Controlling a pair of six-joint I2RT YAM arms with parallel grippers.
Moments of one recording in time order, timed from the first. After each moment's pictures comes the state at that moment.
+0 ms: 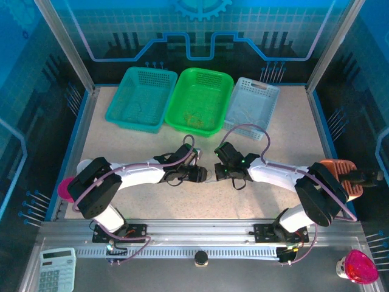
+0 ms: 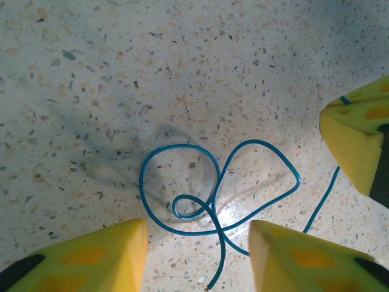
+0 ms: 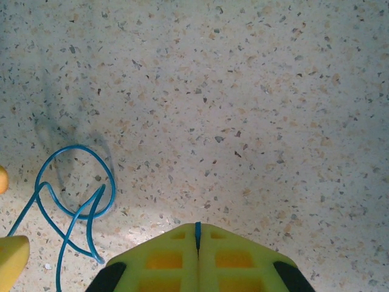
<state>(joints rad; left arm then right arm) -0.78 1.61 0.81 -0.16 0.16 -0.63 0.73 1.48 0.77 -0.39 0.08 0.51</state>
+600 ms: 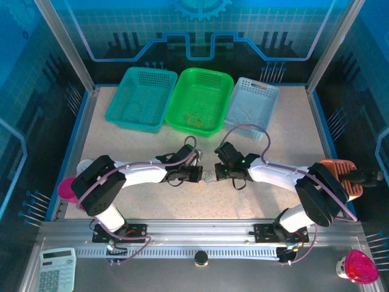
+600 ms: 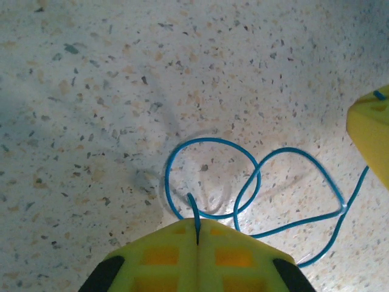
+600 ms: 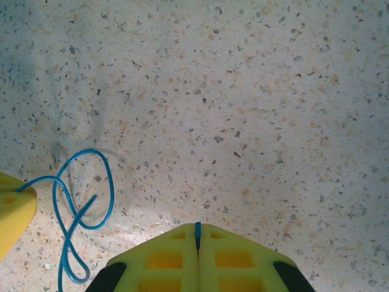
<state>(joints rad) -0.78 1.64 0.82 -0.16 0.14 -0.61 0.73 1.47 0.77 -0.38 0.08 0.51</state>
